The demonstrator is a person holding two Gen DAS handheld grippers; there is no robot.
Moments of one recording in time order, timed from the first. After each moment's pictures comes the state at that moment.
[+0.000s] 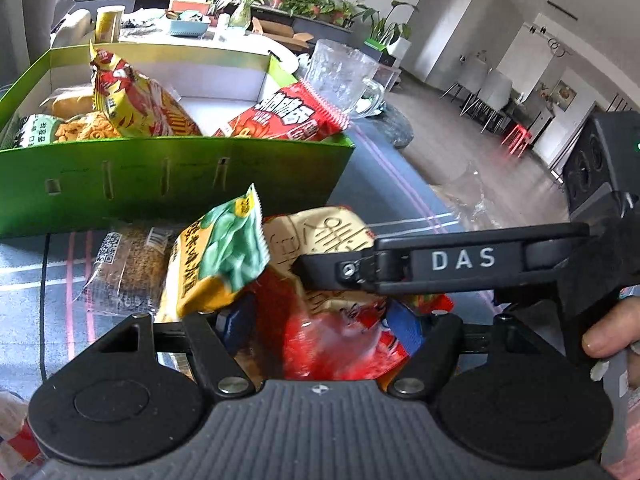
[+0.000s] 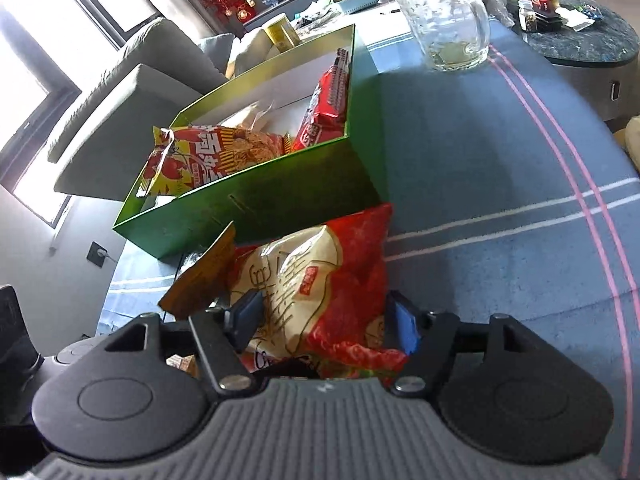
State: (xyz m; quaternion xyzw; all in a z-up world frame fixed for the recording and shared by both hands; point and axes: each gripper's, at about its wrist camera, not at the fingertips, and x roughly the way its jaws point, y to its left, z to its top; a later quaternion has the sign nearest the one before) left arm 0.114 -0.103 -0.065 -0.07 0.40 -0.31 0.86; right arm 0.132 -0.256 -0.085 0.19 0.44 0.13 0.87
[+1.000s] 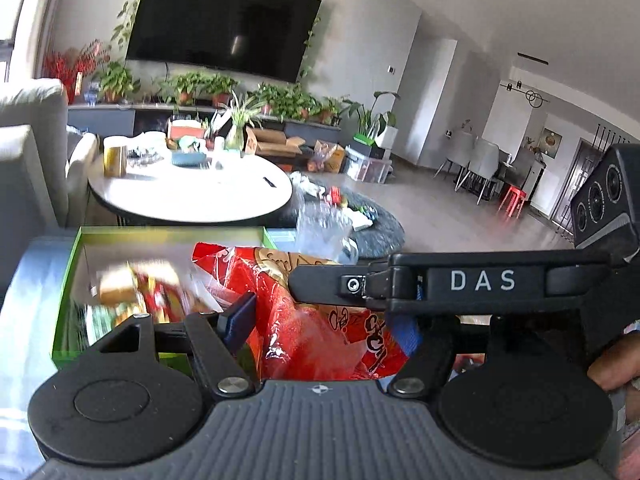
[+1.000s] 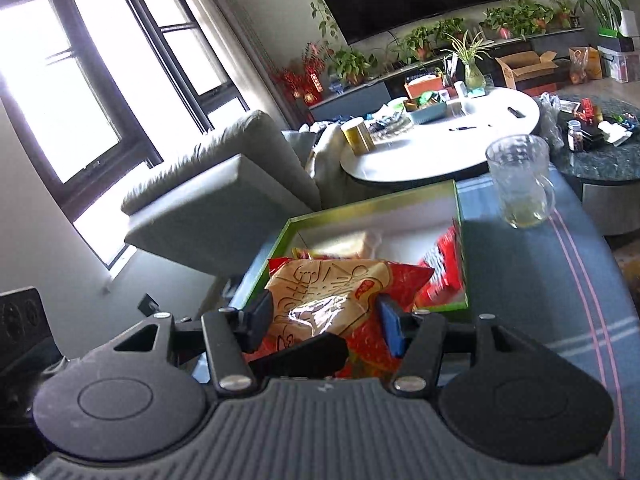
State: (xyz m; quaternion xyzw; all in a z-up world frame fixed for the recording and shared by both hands) left arm 0.113 -0.080 0.061 -0.06 0.25 -0.30 0.92; right arm 0.115 -0.231 0.033 0.18 0.30 0.18 0.92
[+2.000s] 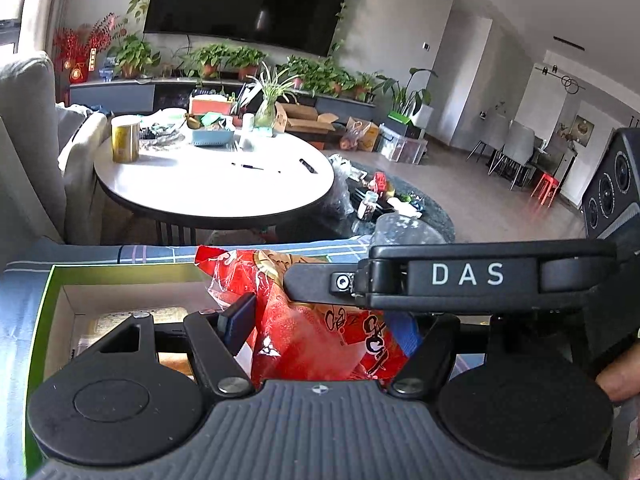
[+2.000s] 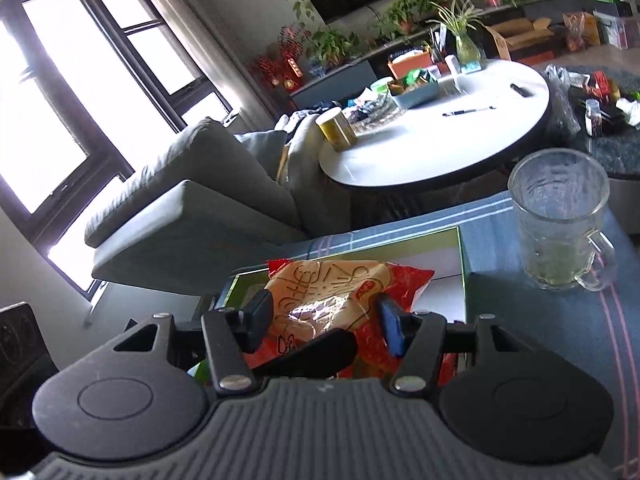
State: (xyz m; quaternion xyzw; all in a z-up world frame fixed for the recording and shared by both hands) left arm 0.266 -0.110 0.015 -0.05 0.30 -0.27 0.91; right arm 0.251 -0.248 0.005 0.21 0.34 0.17 0.90
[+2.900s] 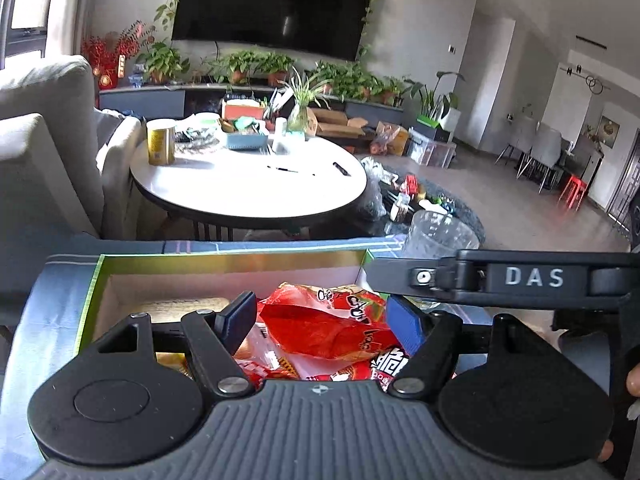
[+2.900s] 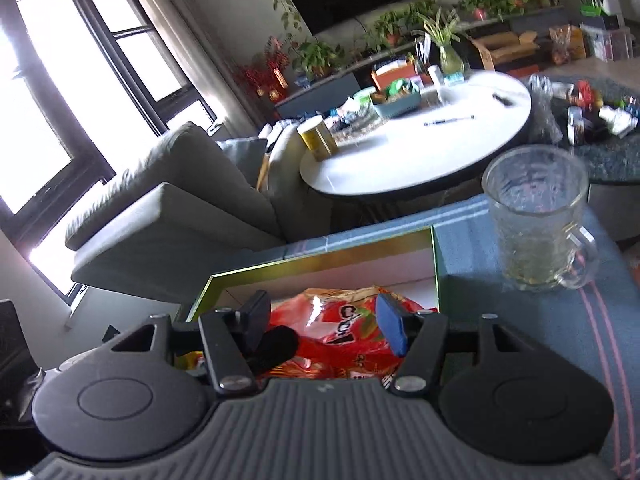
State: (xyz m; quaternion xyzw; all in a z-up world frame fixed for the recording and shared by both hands) left arm 0.241 -0.086 0.021 -0.04 0.29 -0.22 0.93; right arm 0.232 -0.251 0.005 0.20 0.31 0.14 0.92
